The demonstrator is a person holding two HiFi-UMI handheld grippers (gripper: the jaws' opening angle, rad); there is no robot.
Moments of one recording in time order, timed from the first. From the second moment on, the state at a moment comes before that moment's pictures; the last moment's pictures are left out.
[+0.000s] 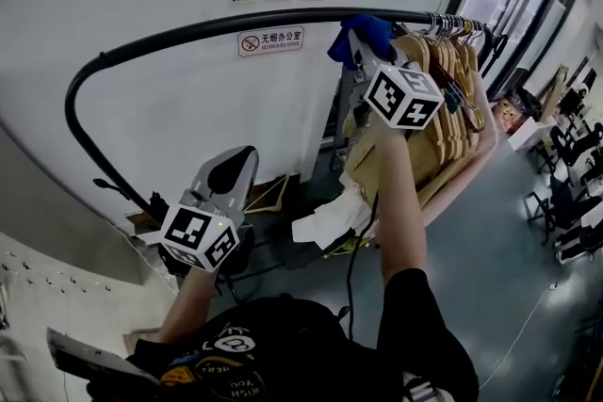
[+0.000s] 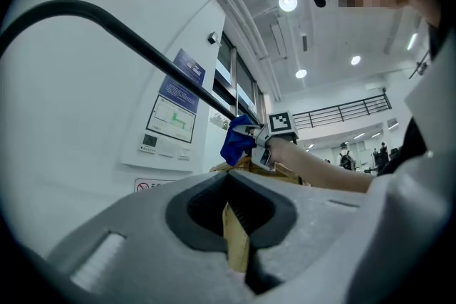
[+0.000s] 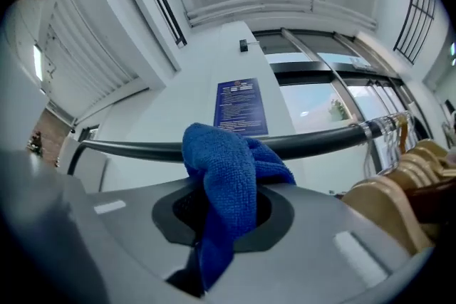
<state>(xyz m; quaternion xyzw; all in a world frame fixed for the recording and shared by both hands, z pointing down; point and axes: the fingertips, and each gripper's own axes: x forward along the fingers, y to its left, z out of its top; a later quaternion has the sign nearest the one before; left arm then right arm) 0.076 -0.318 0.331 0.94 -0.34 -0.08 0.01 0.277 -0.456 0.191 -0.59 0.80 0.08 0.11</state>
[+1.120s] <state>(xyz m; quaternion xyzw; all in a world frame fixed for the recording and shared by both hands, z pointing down) -0.103 -0.297 0.330 0.87 -0.48 -0.11 0.02 -0.076 -0.398 0.187 -0.33 0.94 0.08 0.10</state>
